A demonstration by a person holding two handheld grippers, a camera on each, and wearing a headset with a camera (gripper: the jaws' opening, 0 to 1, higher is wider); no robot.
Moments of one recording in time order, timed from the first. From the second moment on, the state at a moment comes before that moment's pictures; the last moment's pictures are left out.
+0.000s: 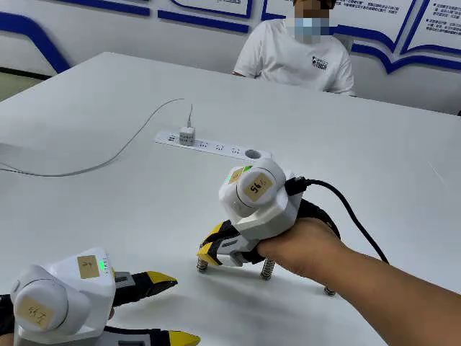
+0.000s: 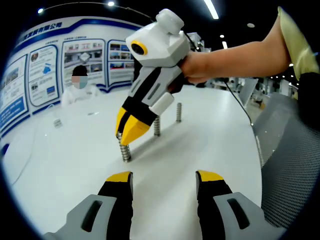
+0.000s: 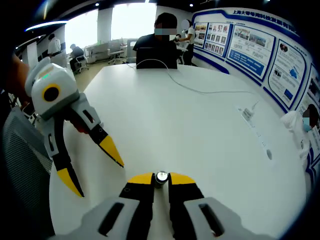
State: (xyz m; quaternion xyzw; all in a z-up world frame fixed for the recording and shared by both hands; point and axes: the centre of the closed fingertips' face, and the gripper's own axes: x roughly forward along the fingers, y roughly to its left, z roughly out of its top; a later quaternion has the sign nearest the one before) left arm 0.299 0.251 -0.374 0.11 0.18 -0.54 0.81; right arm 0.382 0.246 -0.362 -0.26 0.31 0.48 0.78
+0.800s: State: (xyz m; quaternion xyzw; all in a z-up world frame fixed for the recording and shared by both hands) left arm 0.301 0.249 -0.369 0.11 0.17 -0.54 0.82; right arm 0.369 0.223 -0.355 -0.24 0.30 0.46 0.80
